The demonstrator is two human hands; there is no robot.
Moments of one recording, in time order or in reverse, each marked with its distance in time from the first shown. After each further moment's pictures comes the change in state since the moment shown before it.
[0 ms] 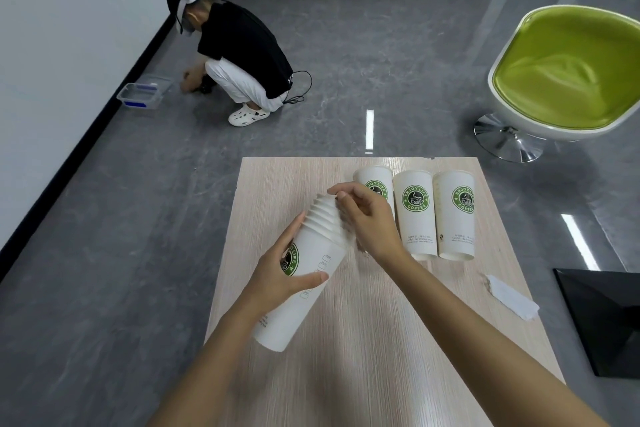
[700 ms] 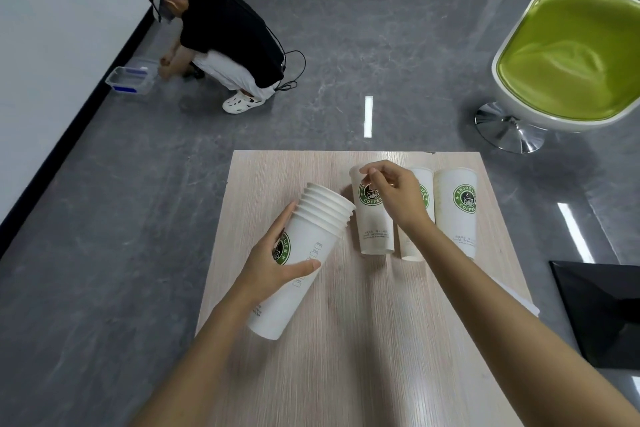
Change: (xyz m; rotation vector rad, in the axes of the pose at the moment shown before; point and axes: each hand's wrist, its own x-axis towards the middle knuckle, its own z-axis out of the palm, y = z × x) left_hand 0.026 -0.001 -0.003 -0.023 0.023 -0.038; right_hand 0.061 0.034 -0.052 -0.188 0.110 0.018
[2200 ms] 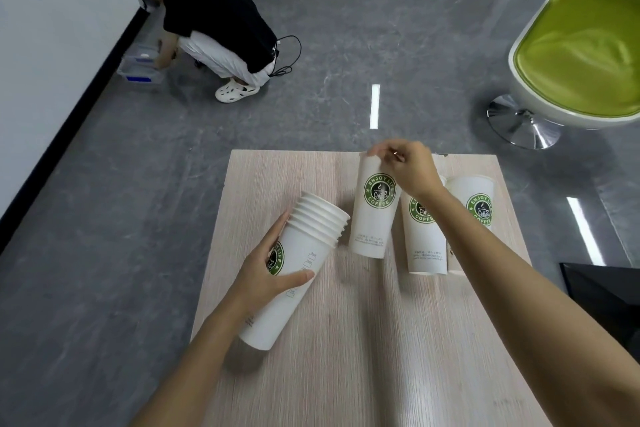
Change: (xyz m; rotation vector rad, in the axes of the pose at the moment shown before) left_hand 0.021 -0.018 -0.007 -0.015 -0.007 -0.055; right_hand 0.078 0.013 -0.012 -0.310 -0.090 -0.097
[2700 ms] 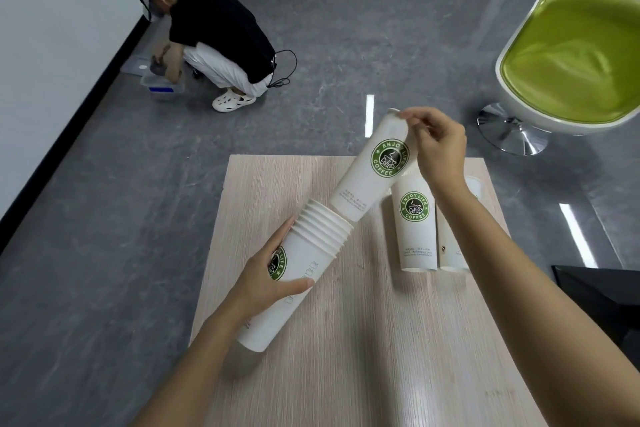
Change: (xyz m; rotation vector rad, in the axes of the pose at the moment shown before) left_hand -0.013 0.005 0.004 0.056 -0.052 0.030; right_hand -0.021 -0.039 -0.041 0.340 0.409 -0.080
